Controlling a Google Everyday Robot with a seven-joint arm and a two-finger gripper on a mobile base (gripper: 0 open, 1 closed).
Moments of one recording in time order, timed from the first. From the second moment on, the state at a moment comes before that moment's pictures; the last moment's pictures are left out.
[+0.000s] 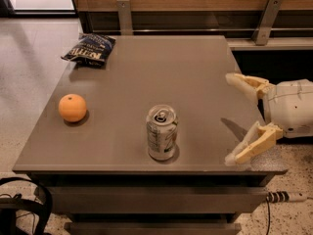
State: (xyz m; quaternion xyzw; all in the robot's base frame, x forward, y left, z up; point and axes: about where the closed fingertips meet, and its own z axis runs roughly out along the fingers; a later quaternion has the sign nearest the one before) arm 0.425 -0.142 0.910 -0.58 0.62 0.26 0.47
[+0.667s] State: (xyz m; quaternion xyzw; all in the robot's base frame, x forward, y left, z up) arm 0.417 -0.091 0.947 -0.53 0.56 0.37 0.52
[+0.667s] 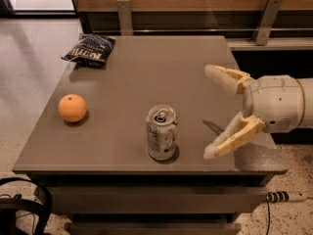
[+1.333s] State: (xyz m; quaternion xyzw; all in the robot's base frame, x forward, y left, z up) arm 0.424 -0.089 0.929 -0.52 0.56 0.36 0.52
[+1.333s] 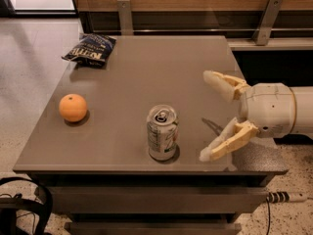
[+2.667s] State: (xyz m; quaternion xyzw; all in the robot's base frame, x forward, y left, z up) arm 0.437 -0.053 0.854 -0.51 0.59 0.39 0.50
